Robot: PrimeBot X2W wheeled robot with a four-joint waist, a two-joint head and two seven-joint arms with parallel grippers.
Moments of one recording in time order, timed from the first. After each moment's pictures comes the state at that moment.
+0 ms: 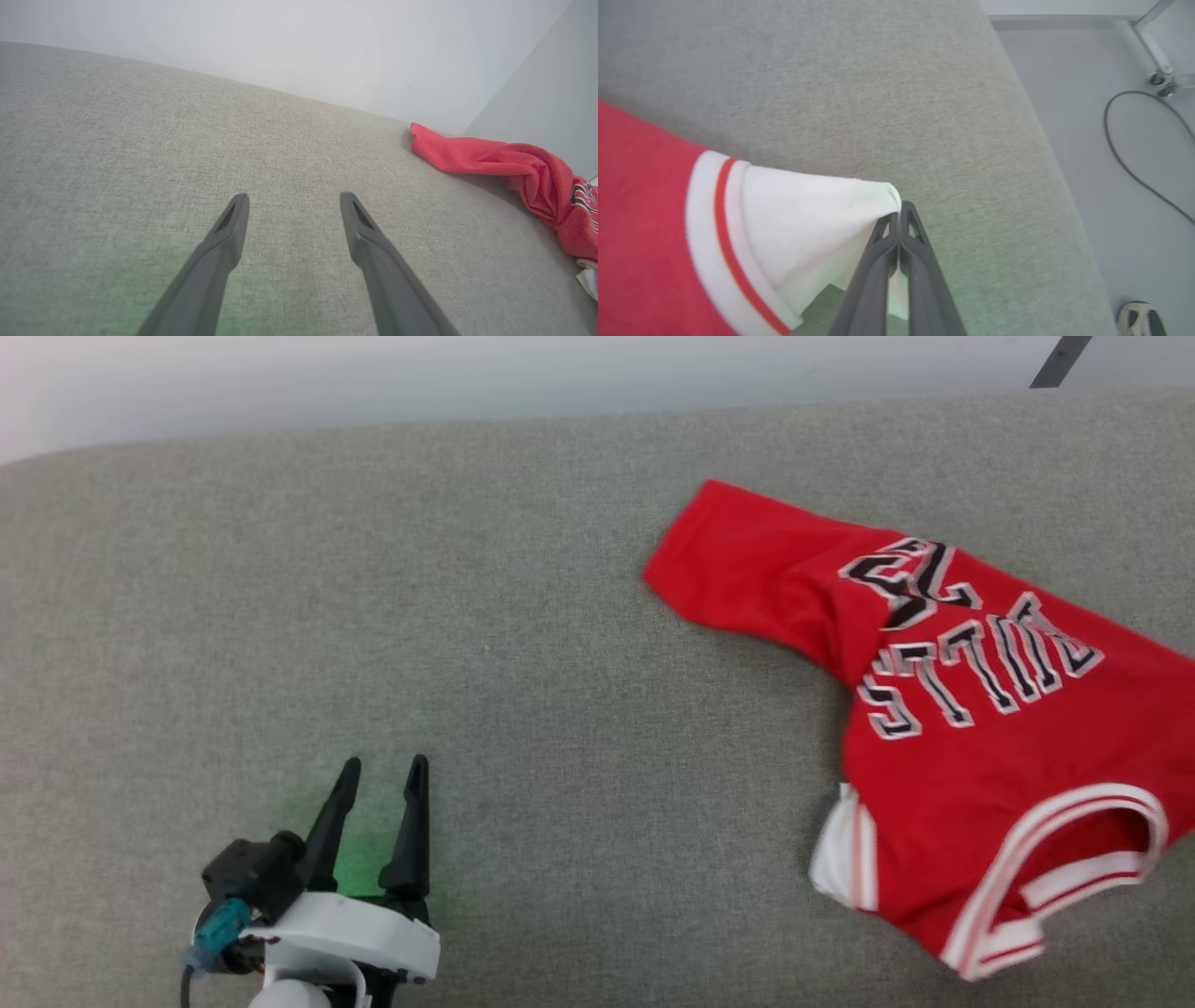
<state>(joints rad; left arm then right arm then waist) -0.16 0.11 -0.06 0.28 -0.38 -0.13 -0.26 -0.68 -0.70 0.36 0.97 0.78 0.13 0.14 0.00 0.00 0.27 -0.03</state>
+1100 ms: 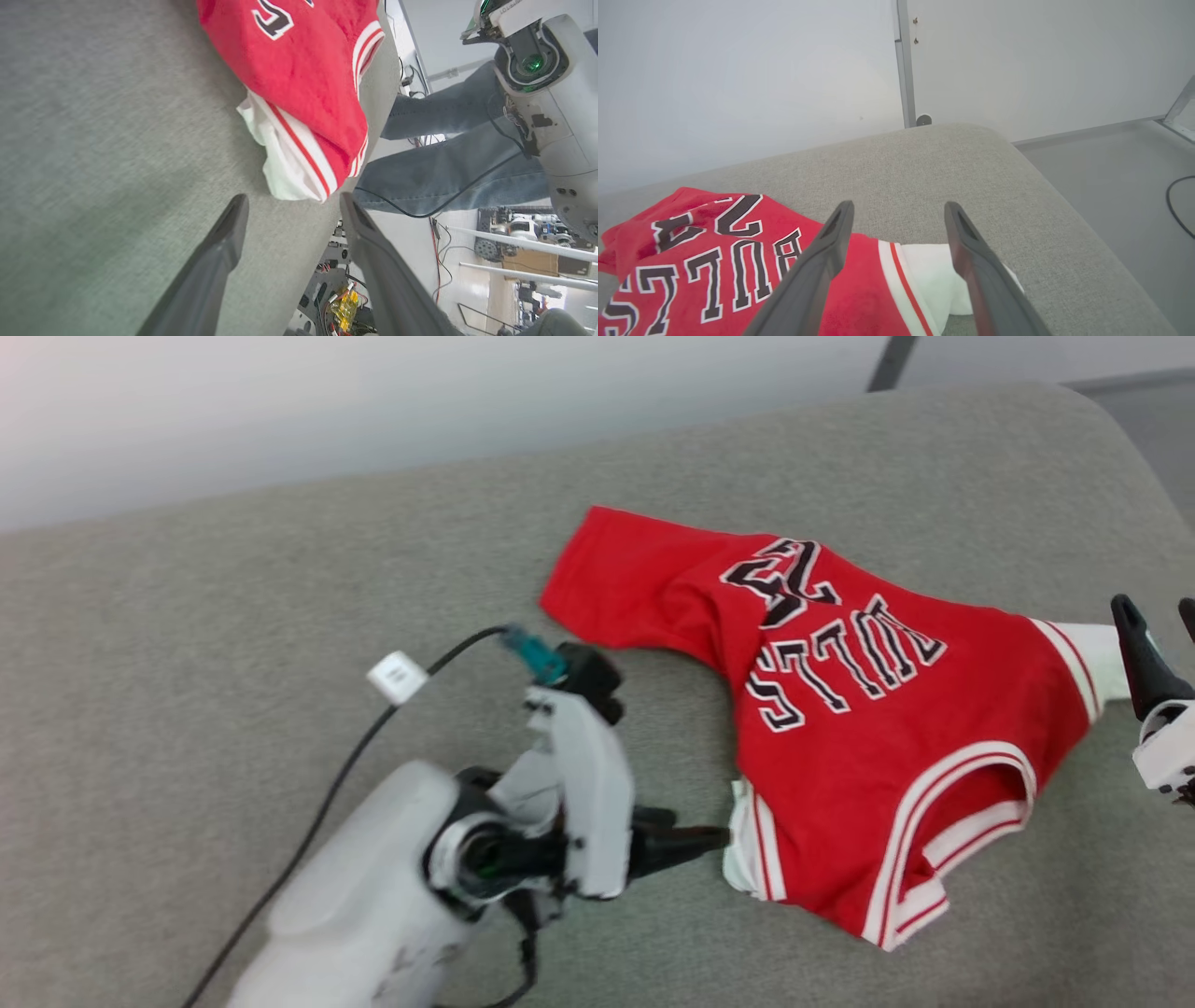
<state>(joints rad) -0.63 0.26 -0.64 0.25 -1.15 -0.07 0.87 -0.57 -0.54 0.27 0.61 0.78 0.13 -0.11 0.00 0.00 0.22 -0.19</state>
